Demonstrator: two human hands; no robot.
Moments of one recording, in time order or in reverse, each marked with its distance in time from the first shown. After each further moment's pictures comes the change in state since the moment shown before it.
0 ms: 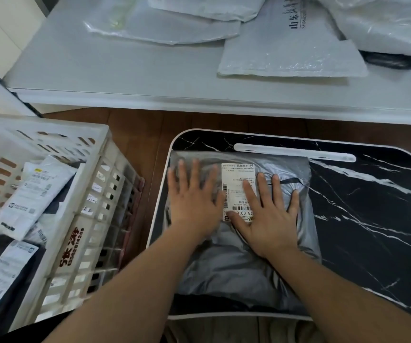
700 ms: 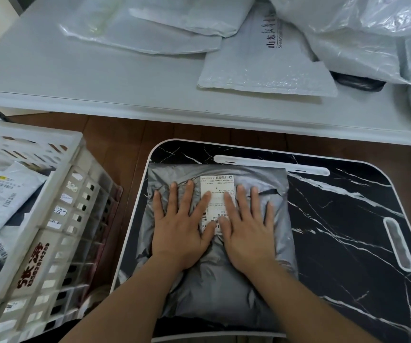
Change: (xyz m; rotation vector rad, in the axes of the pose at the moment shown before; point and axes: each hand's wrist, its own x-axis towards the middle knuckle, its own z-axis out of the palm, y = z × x) left_hand -0.013 0.006 0.037 -0.014 0.151 0.149; right_hand 0.002 0.001 -0.007 0.045 0.038 0.012
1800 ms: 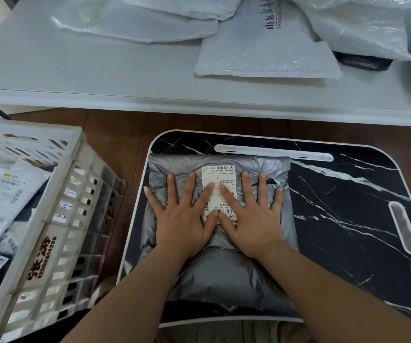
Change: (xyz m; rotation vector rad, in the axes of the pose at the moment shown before) left_hand 0.000 0.002 -0.001 0.029 0.029 -0.023; right_hand 0.002 0.016 0.001 -0.044 -0.069 -0.091
